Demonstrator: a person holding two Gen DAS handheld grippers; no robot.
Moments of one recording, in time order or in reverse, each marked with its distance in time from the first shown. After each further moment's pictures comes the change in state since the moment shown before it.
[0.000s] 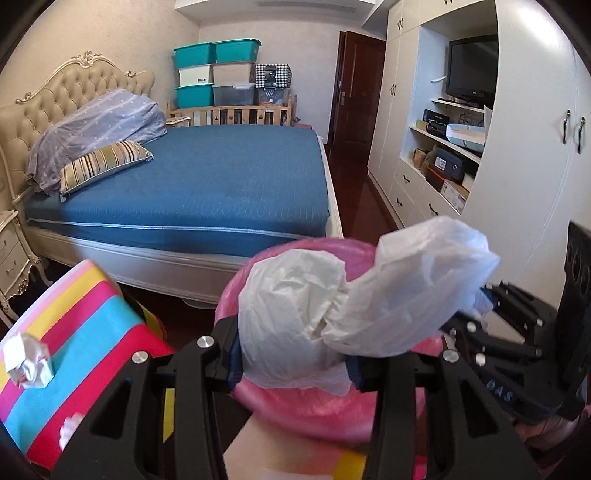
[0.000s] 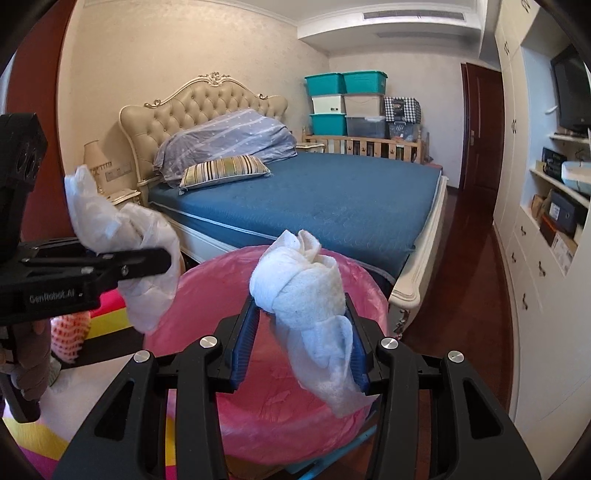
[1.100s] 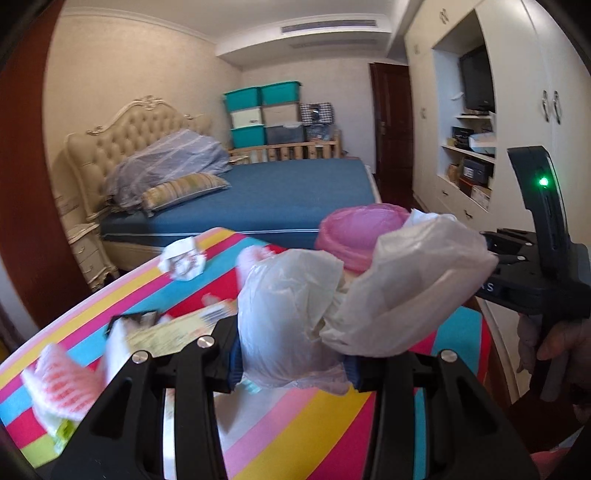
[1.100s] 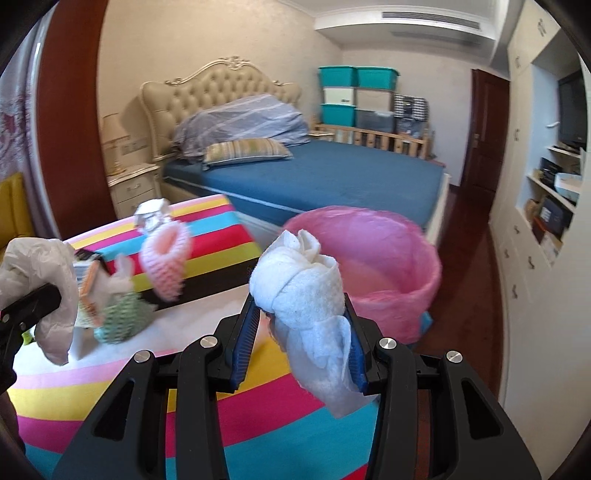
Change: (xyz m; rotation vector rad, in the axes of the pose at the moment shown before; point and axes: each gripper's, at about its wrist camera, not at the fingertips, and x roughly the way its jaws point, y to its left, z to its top) left arm -0.251 0.015 -0.185 0.053 -0.159 0.226; right arm -0.108 0.133 -0.056 -0.074 0.044 -0.062
